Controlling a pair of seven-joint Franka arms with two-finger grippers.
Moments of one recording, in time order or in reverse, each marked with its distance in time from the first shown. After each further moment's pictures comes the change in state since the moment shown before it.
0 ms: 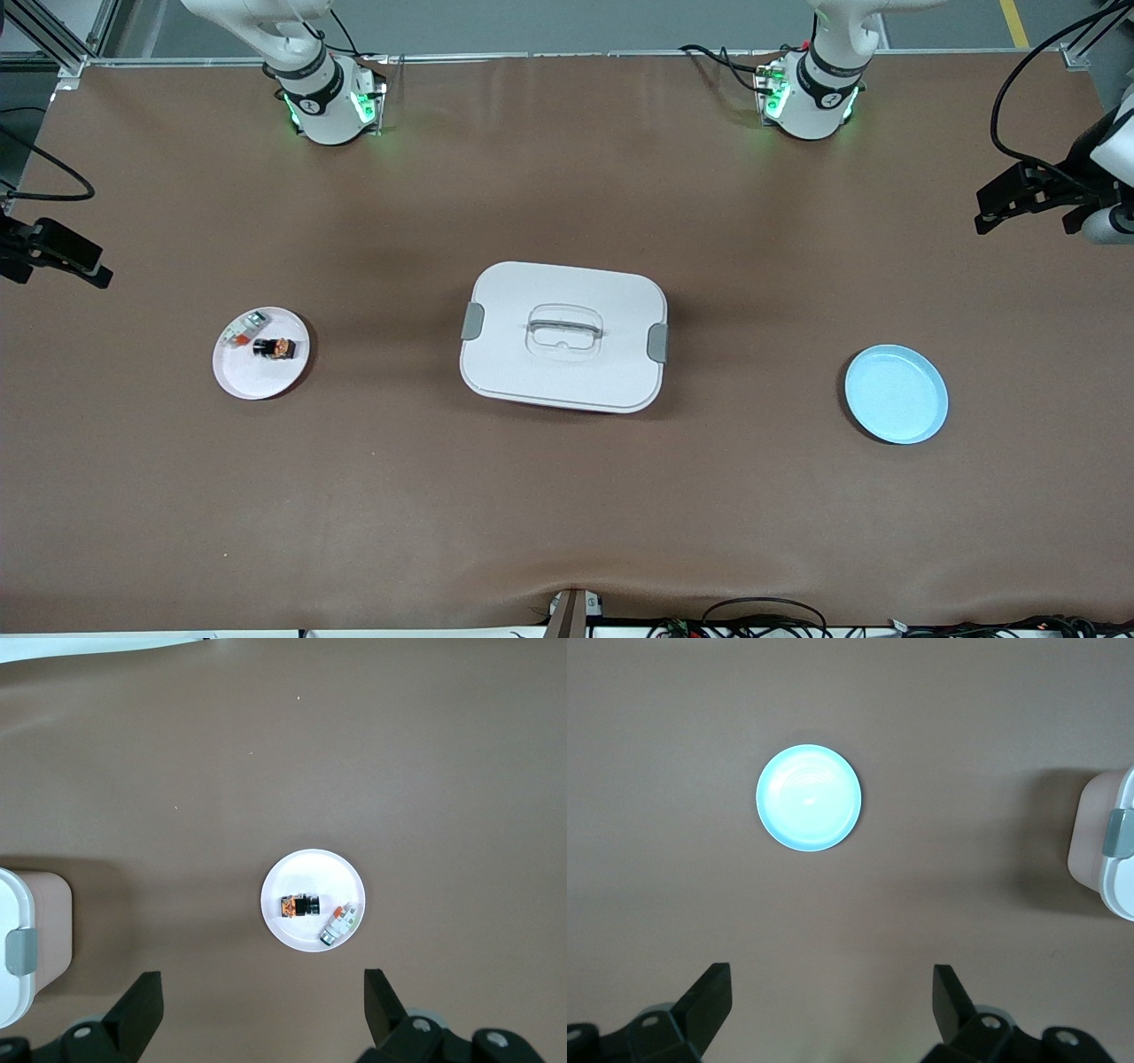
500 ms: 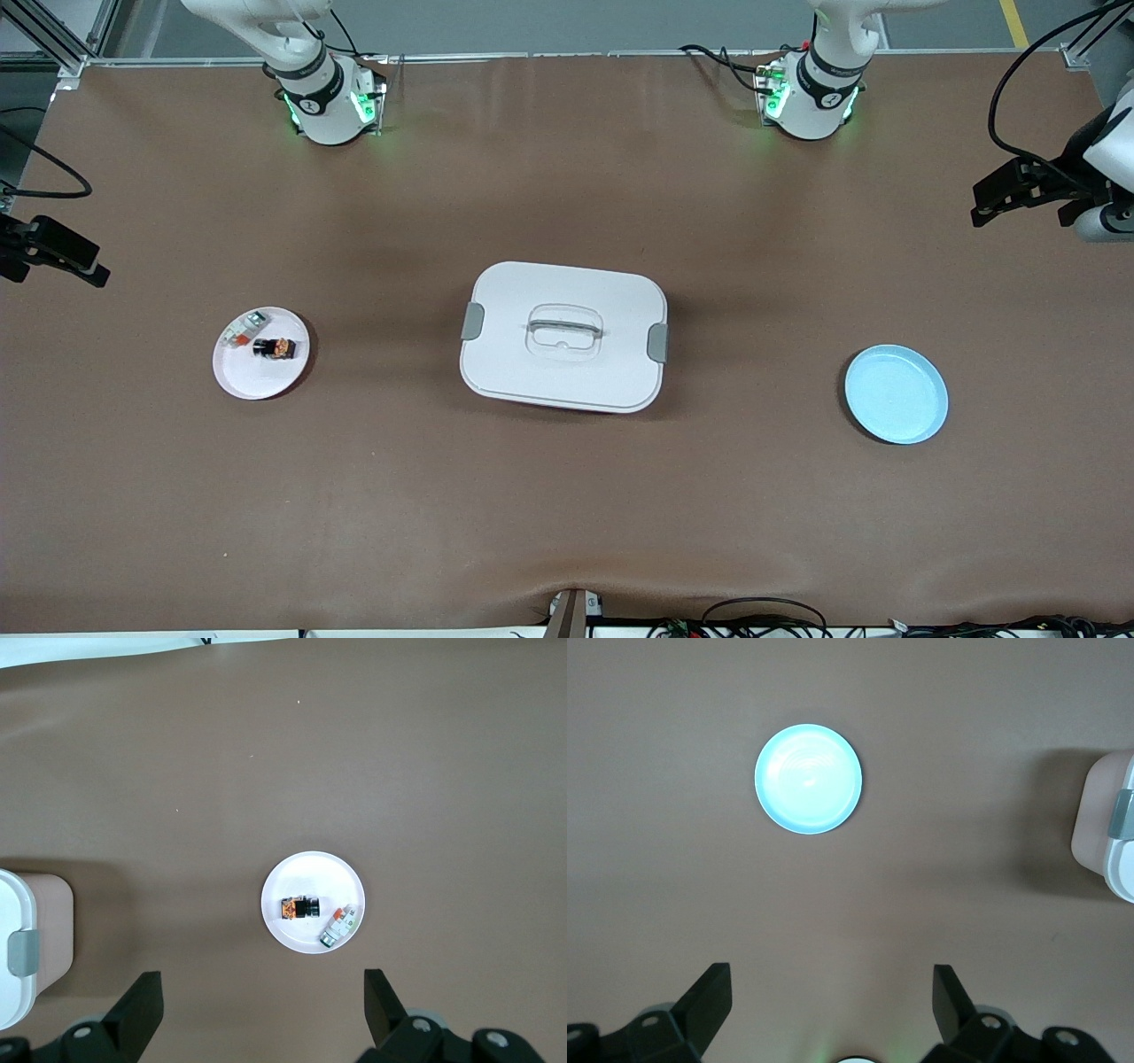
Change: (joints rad) left arm 0.000 0.000 0.000 0.000 0.000 -0.042 0.000; right arm 0.000 -0.003 0.000 0.003 0.000 0.001 0.000
